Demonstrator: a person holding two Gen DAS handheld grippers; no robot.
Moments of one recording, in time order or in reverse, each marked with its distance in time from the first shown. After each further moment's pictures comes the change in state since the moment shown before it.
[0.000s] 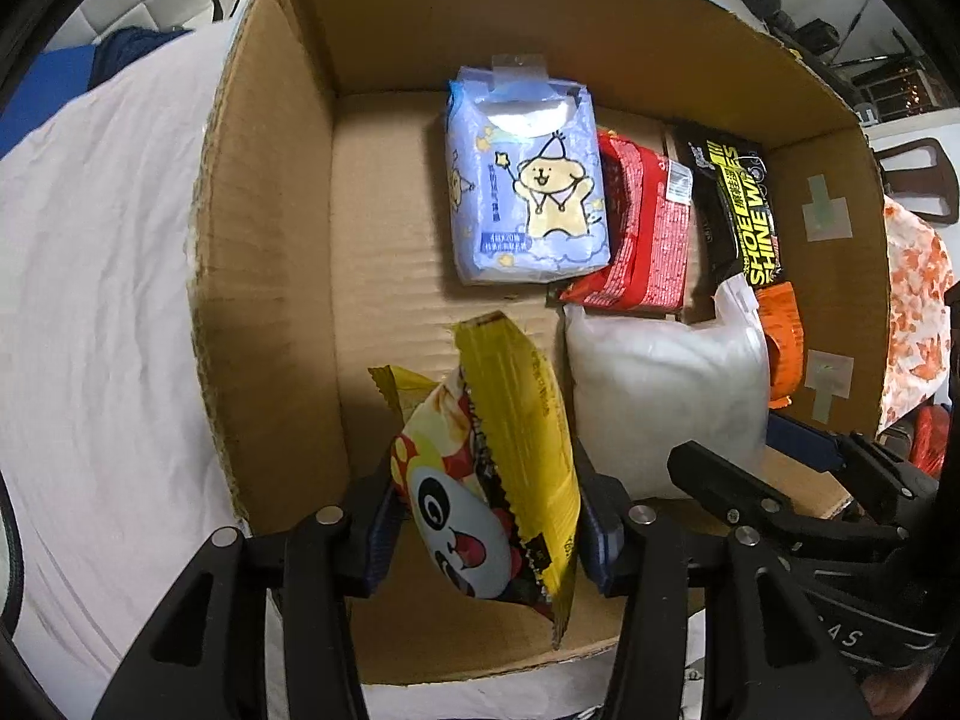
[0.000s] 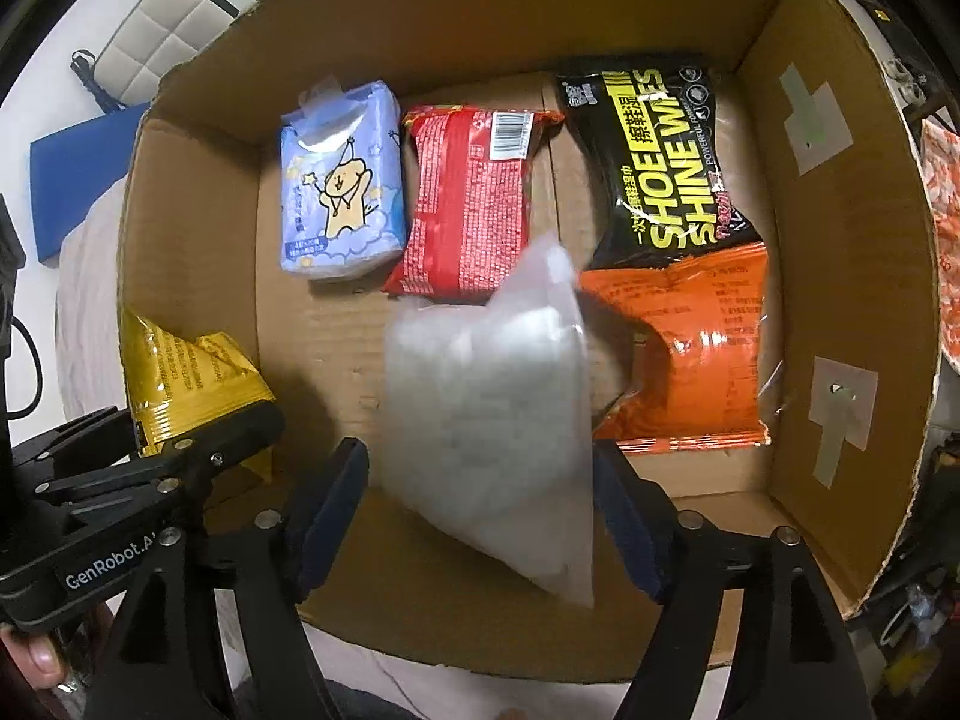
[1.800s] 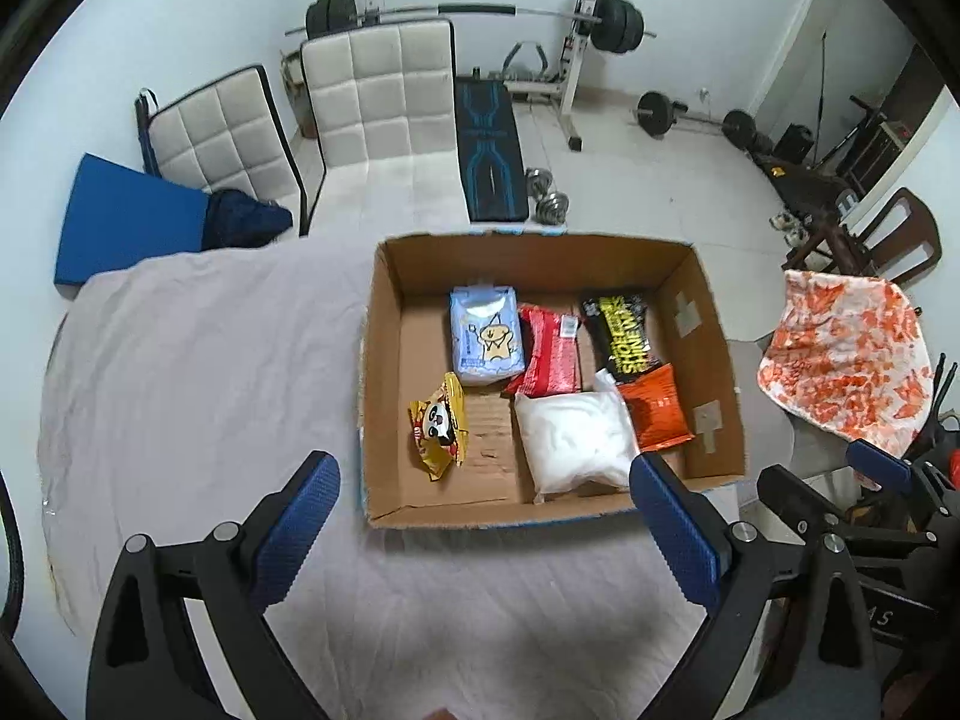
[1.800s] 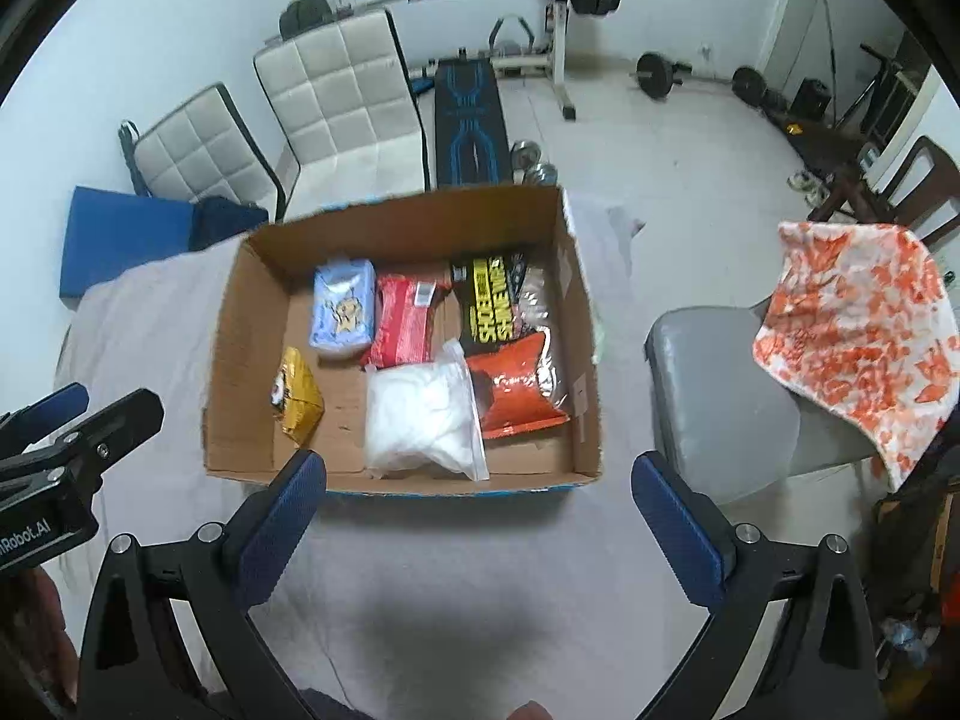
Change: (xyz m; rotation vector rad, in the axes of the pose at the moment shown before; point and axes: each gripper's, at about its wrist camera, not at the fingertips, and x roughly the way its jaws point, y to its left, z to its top) left arm -0.177 -0.071 -0.123 0.026 -0.518 0.139; right arm -0.196 -0.021 -0.125 -0.024 -0.444 -0.152
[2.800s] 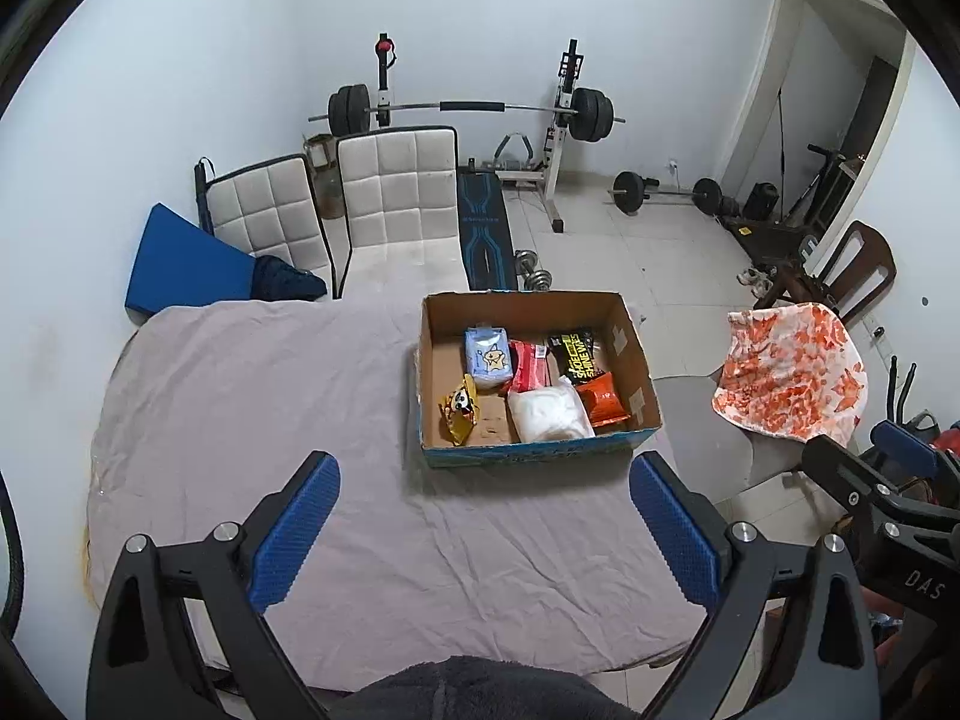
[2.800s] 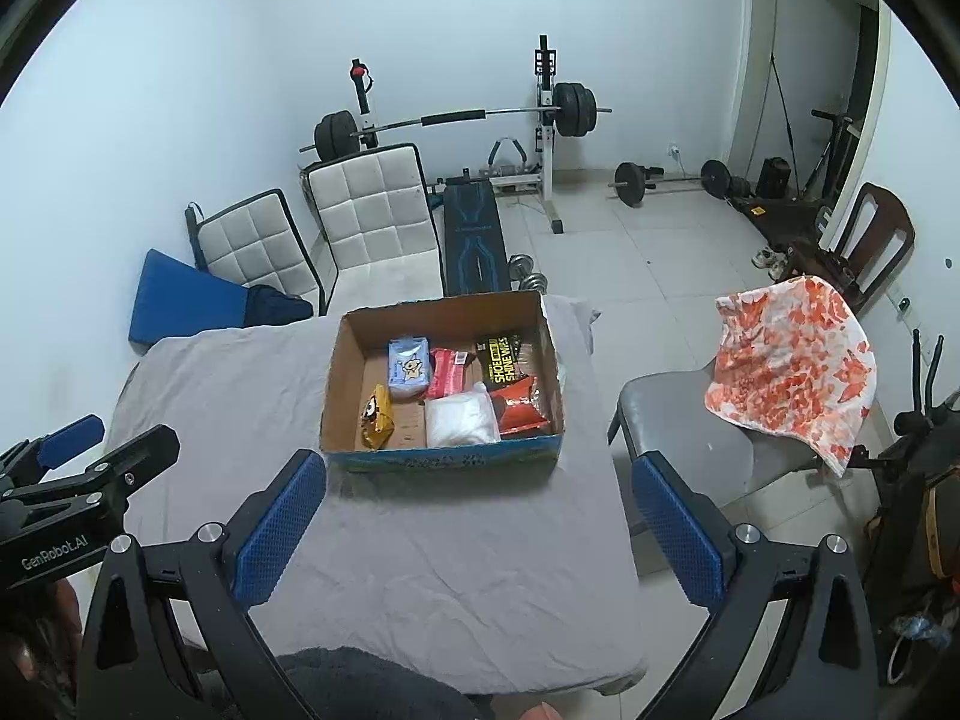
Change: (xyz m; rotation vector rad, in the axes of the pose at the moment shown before) left arm -0.202 0.011 -0.098 0.011 -0.206 -0.009; right arm -0.260 0.031 -0.125 0.011 -0.284 -0.002
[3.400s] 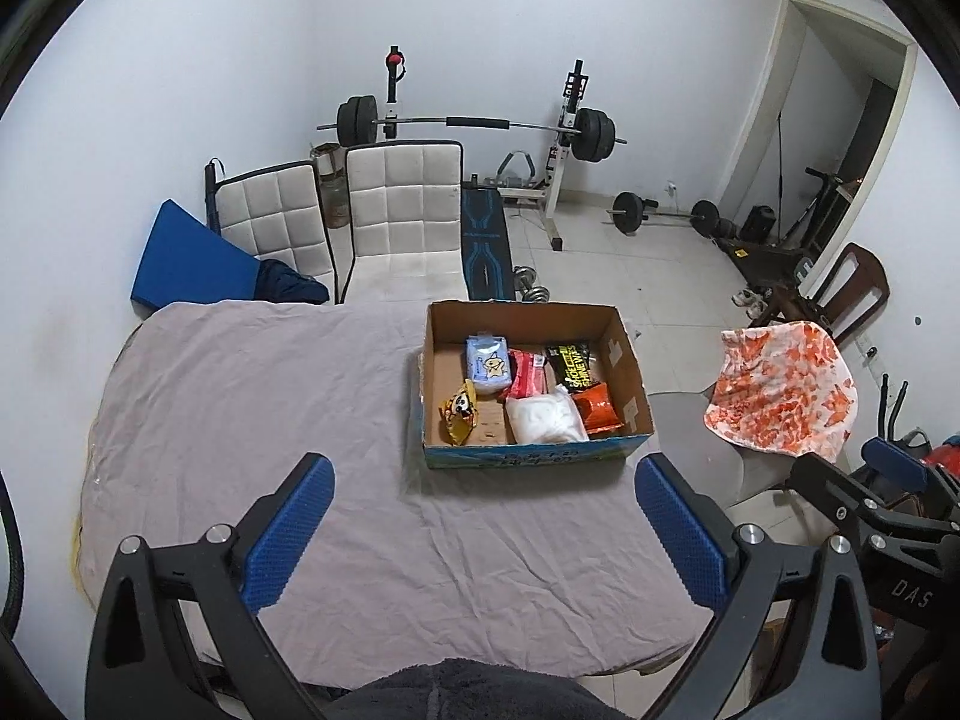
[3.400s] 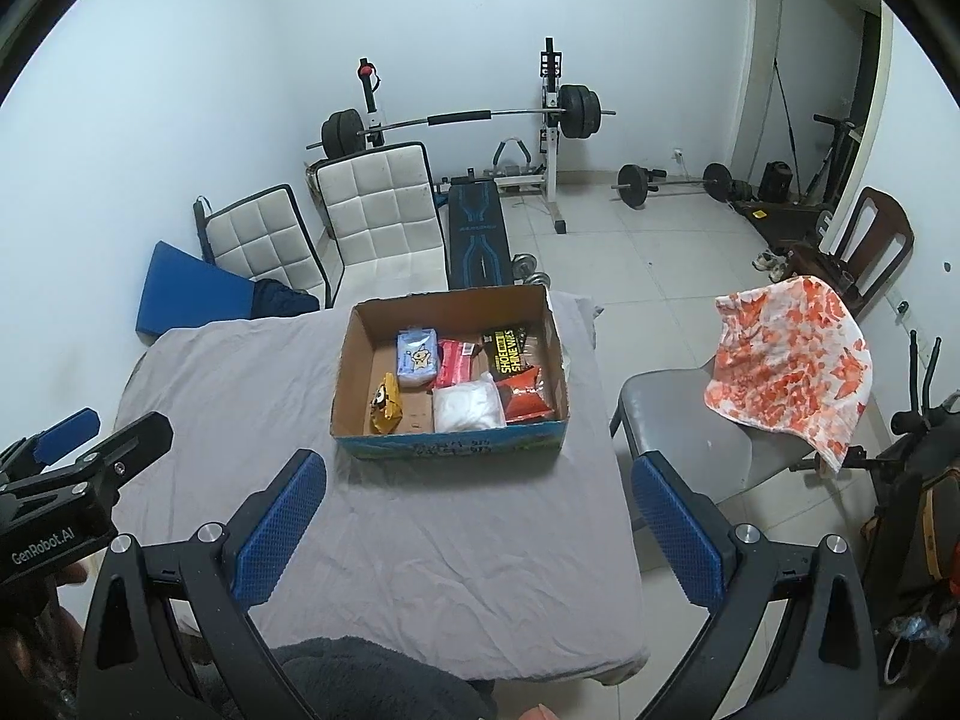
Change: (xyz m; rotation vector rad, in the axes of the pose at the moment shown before) left arm -0.016 0.008 -0.014 -0.033 -0.041 -0.009; right arm -0.020 0.013 -0.012 -0.015 0.005 0.000
